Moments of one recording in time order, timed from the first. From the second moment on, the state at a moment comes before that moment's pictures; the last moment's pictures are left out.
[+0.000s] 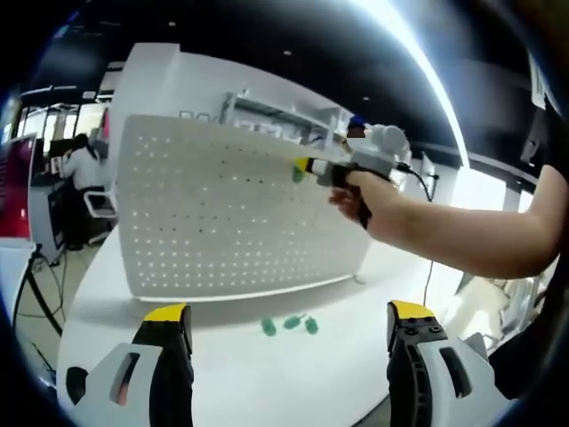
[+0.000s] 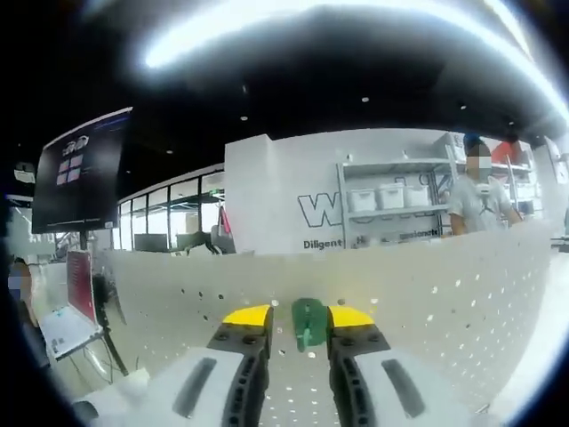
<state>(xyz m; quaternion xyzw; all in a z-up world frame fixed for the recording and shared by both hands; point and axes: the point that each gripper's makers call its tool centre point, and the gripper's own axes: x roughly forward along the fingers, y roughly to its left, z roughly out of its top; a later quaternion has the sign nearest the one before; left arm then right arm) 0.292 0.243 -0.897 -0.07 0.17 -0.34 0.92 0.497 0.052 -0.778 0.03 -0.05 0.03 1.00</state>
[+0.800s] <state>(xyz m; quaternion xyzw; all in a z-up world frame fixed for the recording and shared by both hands) 0.268 0.253 -0.909 -0.05 0.20 -0.31 0.93 0.404 -0.017 -0.823 -0.02 0.00 0.06 1.00</state>
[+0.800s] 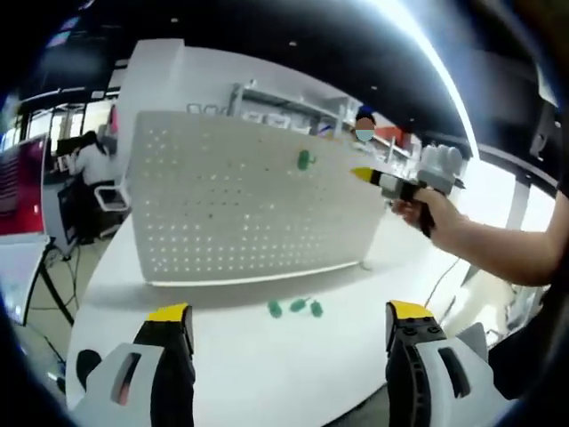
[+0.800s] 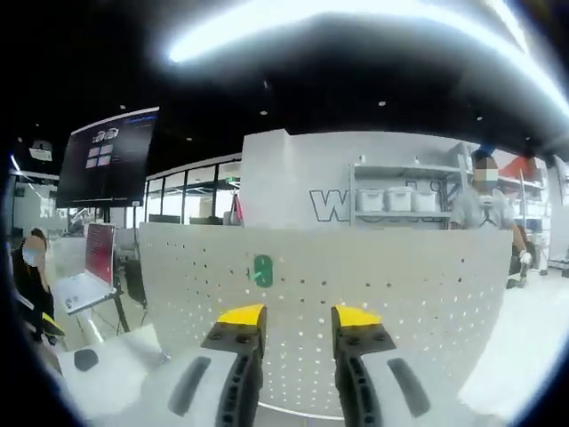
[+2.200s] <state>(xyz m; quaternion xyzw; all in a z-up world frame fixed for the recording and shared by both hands) 0.253 0.262 -0.944 -0.06 0.24 -0.31 0.92 0.246 0.036 -0.981 0.00 0.22 0.17 0.96</state>
